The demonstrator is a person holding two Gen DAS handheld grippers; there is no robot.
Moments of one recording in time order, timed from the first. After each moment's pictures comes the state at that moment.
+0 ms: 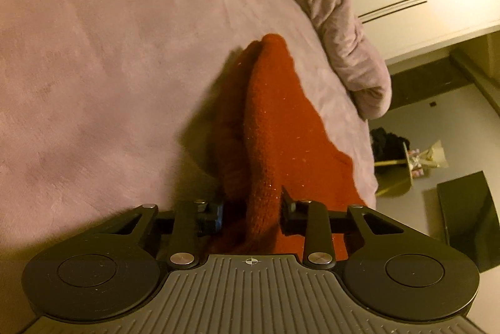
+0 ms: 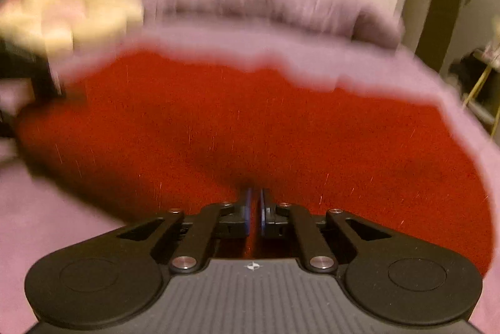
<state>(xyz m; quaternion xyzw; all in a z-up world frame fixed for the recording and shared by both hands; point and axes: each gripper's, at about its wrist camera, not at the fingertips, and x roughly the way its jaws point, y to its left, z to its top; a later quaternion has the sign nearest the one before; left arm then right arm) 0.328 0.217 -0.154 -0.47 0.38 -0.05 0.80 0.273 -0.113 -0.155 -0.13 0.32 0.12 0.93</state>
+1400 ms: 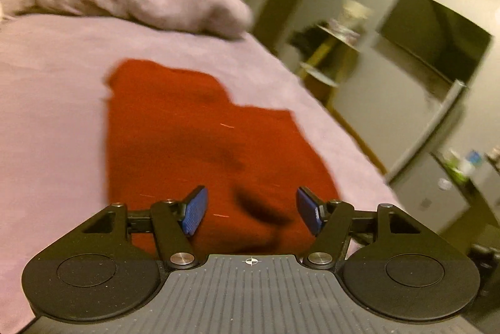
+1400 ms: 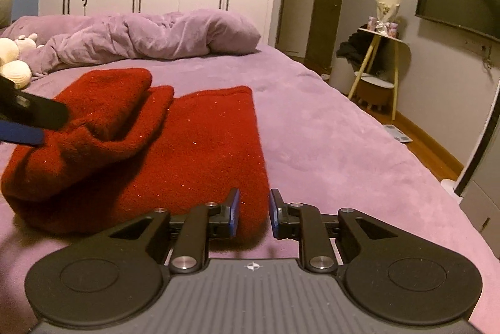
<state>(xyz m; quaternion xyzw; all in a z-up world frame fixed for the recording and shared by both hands) 0.307 -0.016 -0.063 -0.14 0.34 -0.21 0.91 0.219 -0.272 -0.127 -0.02 0.27 -0.07 0.96</state>
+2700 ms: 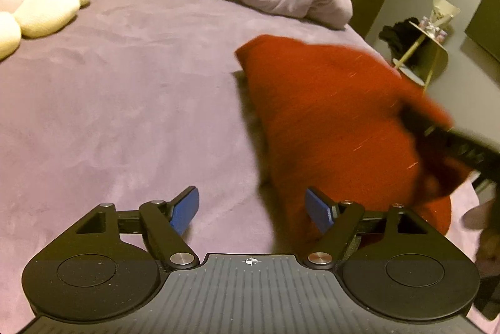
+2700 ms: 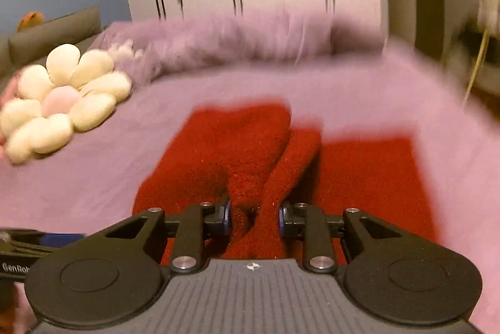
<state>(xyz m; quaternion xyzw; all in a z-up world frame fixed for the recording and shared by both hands) 0.310 0.039 -0.092 -0.12 0.39 -0.07 0.91 0.300 -0.212 -0.068 -0.02 0.24 0.12 0.96</state>
